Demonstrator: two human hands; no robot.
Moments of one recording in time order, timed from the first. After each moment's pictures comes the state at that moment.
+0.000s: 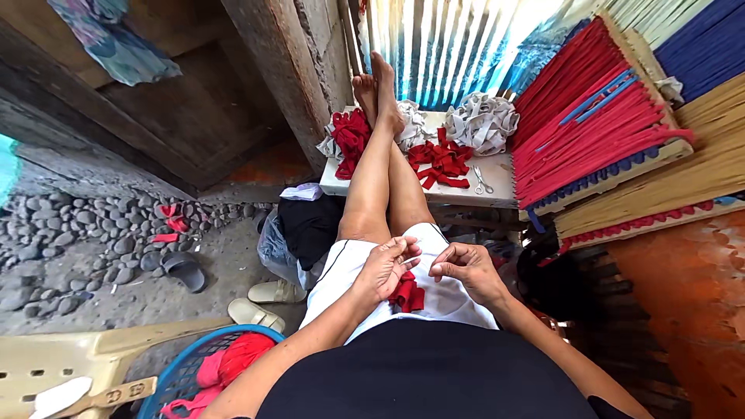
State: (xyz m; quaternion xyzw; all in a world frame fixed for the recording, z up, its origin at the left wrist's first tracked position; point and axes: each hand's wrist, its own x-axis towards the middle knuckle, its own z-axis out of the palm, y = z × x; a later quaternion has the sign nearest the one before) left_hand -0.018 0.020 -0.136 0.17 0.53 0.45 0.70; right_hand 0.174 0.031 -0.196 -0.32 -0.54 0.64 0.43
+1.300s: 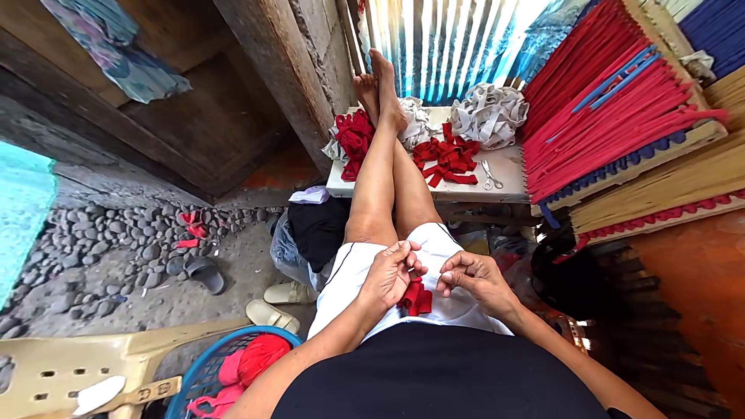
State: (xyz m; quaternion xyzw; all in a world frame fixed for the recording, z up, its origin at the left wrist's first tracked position) left_hand -0.028 0.022 -0.193 0.14 0.40 0.53 0.73; right_hand 0.180 0.019 -0.206 -0.29 -0.55 0.67 0.41
